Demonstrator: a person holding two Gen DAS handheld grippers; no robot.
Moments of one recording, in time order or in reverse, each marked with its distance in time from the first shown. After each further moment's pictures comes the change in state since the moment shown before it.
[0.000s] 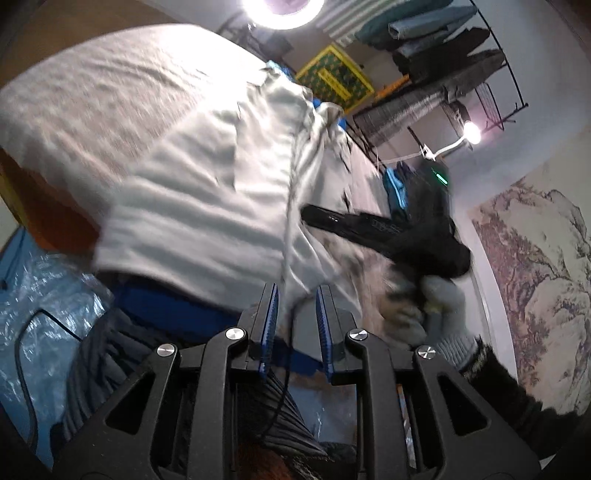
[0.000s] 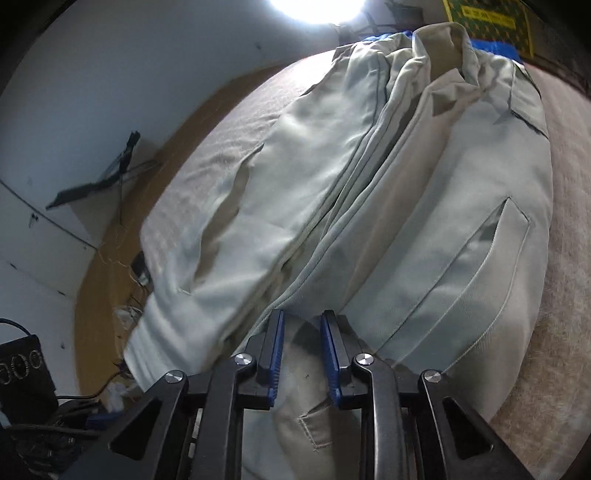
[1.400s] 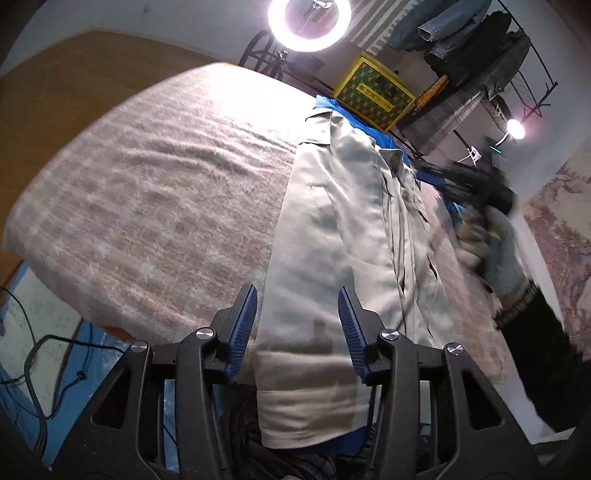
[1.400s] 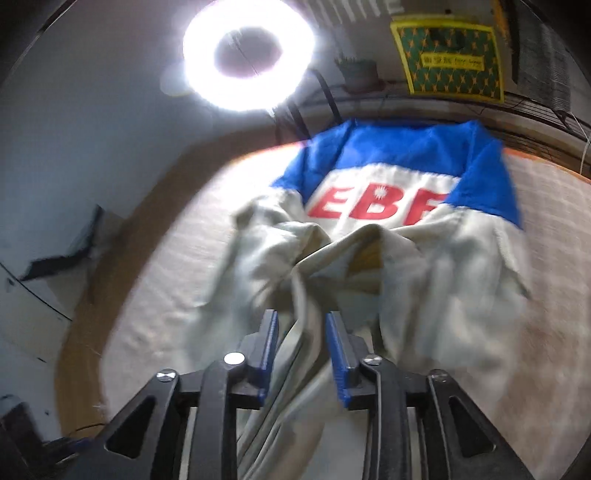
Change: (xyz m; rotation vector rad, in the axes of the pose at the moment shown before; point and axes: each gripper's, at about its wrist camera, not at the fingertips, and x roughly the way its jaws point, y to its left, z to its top) left arm 0.005 0.068 0.111 0.112 0.003 0.186; right arm -0.036 -0.077 0.175 0.063 -0.245 -0.089
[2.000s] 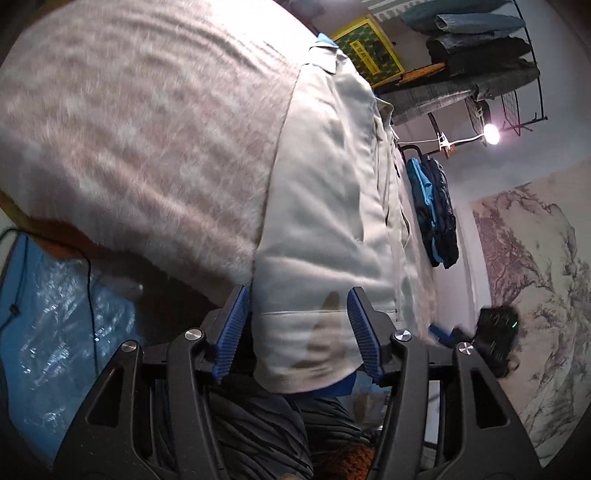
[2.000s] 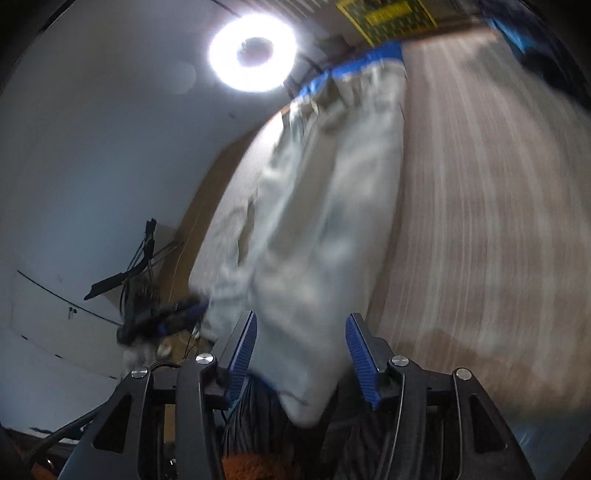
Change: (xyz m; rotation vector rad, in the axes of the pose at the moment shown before) left arm 0.028 0.051 -0.044 -0.188 0.245 -0.291; right arm -0.156 0.017 -0.276 0.274 0.089 0.179
